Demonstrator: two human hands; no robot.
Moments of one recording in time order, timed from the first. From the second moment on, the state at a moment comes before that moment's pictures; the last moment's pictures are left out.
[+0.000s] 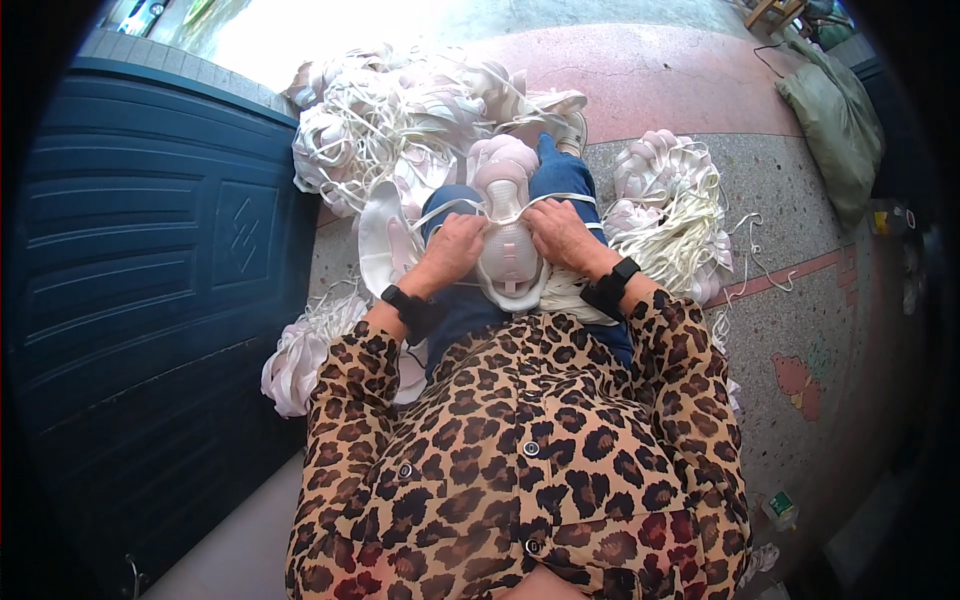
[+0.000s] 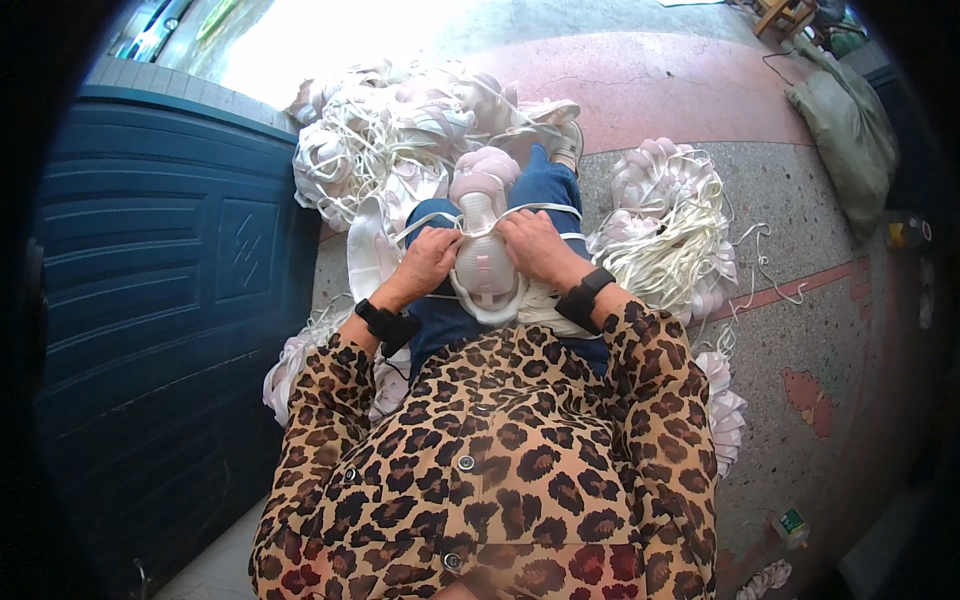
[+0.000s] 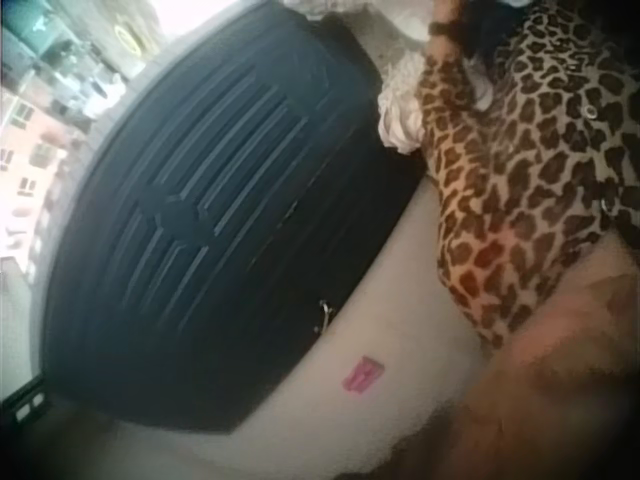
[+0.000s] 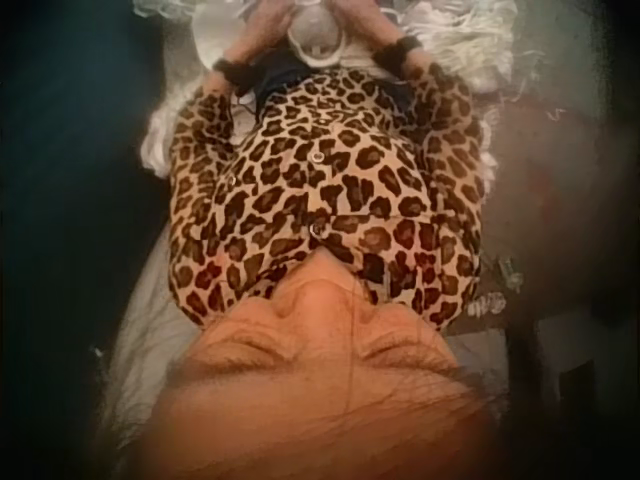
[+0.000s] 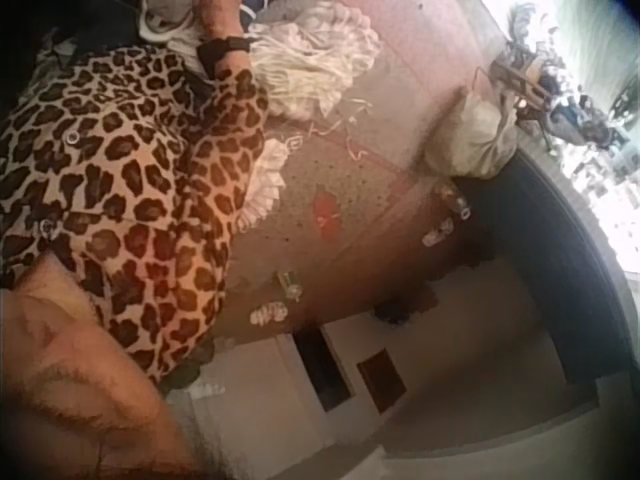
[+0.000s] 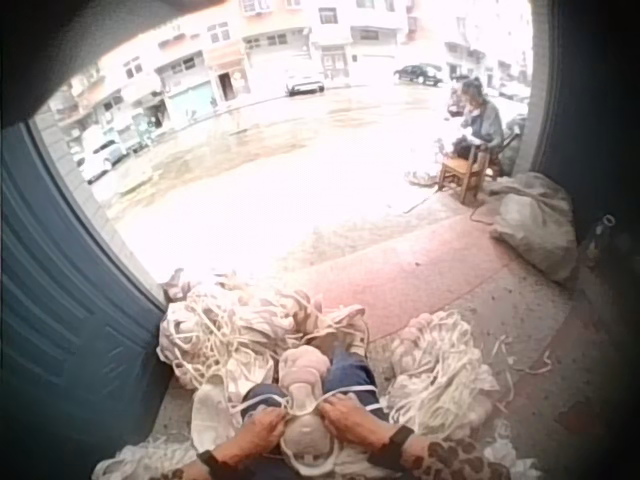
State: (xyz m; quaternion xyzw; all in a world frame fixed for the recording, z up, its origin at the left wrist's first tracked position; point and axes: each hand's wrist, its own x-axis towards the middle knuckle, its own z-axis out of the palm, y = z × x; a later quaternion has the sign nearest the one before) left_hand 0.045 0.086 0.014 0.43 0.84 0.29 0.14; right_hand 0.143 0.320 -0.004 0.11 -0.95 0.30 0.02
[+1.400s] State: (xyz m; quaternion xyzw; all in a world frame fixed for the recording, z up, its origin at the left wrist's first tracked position) left_hand 0.019 0.093 0.086 0.24 0.88 0.31 0.27; right_hand 0.194 0.261 0.063 0.21 -0.88 0.42 -0.06
